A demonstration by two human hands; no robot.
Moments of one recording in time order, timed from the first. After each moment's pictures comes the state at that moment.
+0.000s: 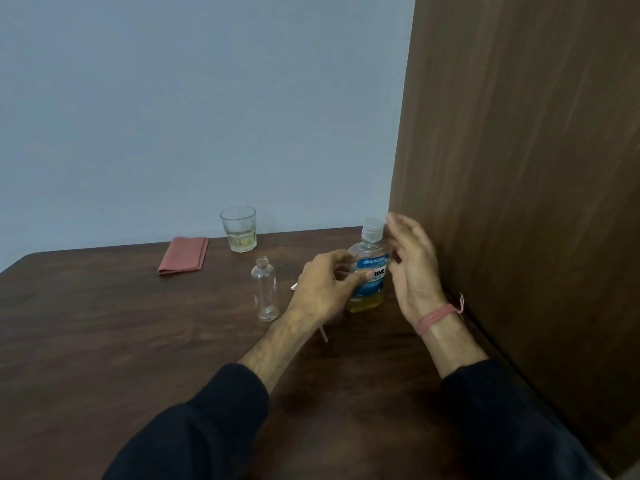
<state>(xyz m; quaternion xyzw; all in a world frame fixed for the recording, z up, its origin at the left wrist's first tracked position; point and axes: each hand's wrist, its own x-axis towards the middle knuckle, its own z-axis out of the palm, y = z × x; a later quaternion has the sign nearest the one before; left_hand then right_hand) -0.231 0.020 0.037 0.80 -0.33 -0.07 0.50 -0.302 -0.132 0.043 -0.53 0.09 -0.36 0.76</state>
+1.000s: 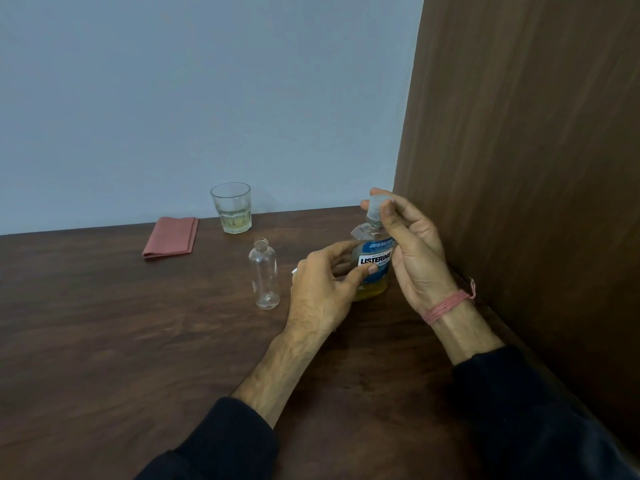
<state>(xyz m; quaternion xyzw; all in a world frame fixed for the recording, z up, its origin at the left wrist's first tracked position) -0.232 0.028 0.002 0.77 -0.33 0.01 0.55 -0.289 -0.122 0.037 -0.53 -0.01 -0.33 0.78</state>
